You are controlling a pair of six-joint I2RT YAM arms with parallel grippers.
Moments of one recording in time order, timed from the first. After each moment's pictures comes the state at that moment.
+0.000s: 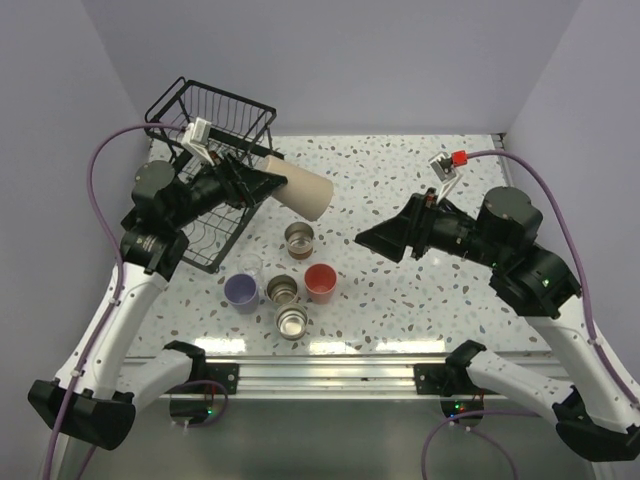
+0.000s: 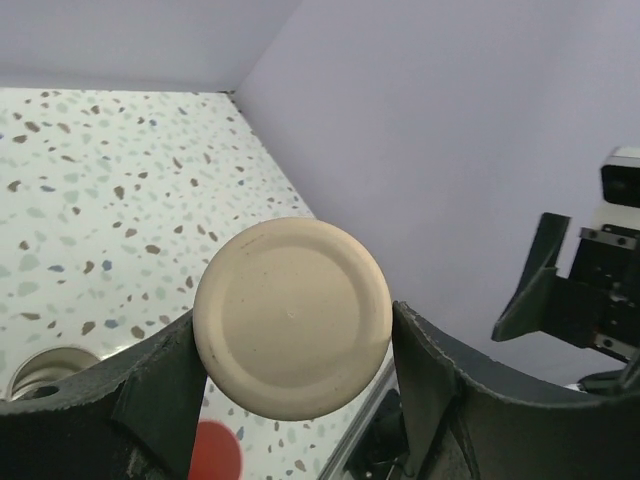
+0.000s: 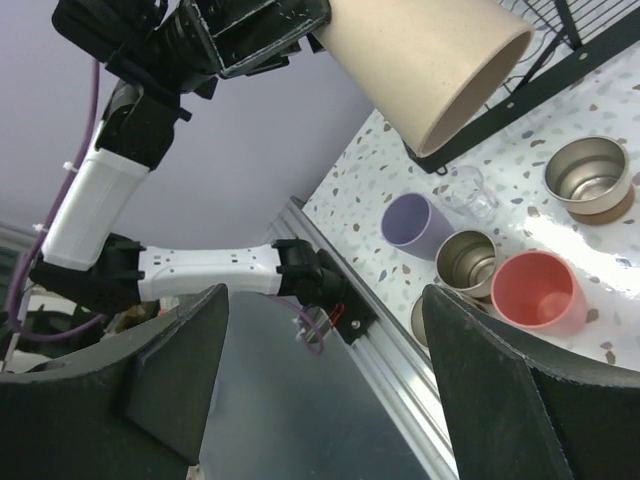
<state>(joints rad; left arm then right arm) -0.28 1.01 1.11 -0.05 0.60 -0.75 0.64 0.90 1.31 -0.56 -0.43 0.70</state>
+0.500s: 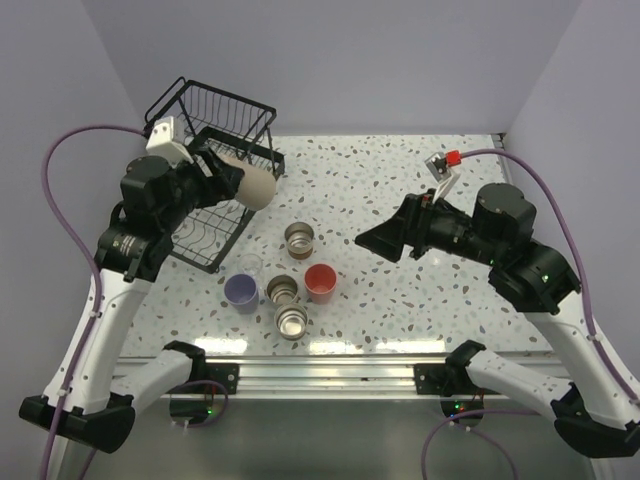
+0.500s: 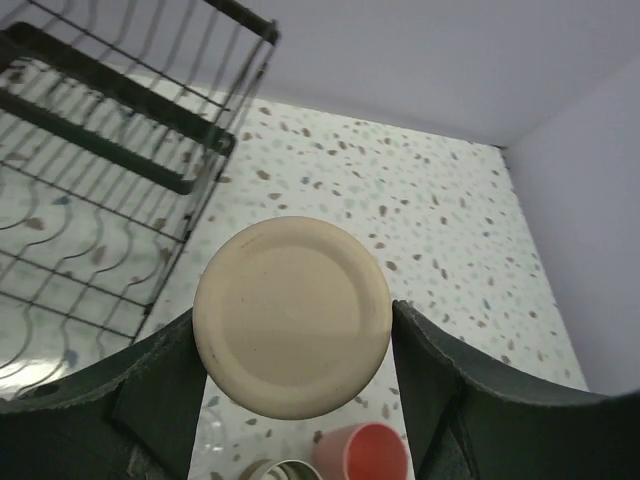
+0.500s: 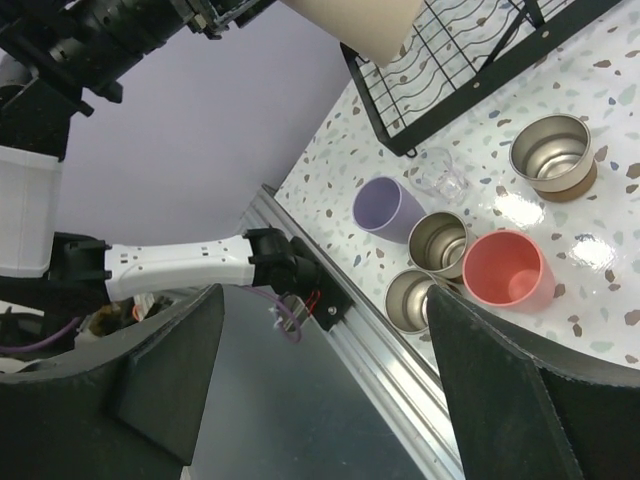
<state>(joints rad) -0.28 0.99 1.27 -0.50 0.08 -0.50 0.64 0.91 1.35 -0.66 -0.38 0.64</state>
